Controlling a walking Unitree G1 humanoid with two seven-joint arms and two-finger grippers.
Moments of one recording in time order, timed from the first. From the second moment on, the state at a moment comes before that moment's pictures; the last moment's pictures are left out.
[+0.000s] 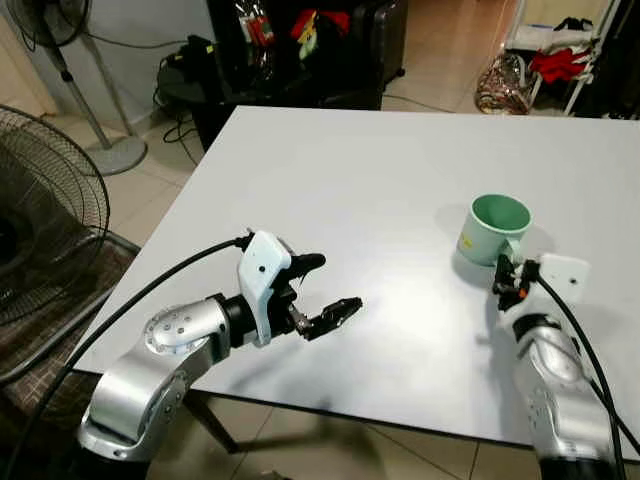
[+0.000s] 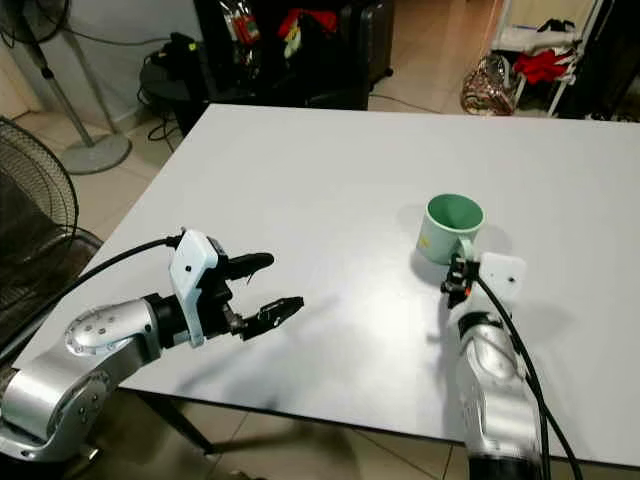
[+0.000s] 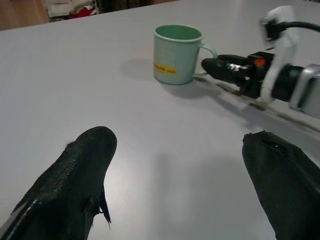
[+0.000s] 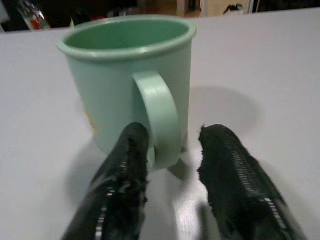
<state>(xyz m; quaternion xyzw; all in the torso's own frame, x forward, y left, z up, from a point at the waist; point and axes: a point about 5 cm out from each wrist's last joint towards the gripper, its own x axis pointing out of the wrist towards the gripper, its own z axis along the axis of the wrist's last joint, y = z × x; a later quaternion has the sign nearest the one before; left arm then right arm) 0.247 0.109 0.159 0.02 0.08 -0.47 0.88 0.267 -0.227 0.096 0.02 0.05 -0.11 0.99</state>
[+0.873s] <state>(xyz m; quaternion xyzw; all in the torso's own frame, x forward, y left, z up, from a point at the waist) 0.238 0.118 0.161 0.02 0.08 -0.46 0.88 0.263 -0.210 0.116 0.01 0.05 -0.05 1.00</state>
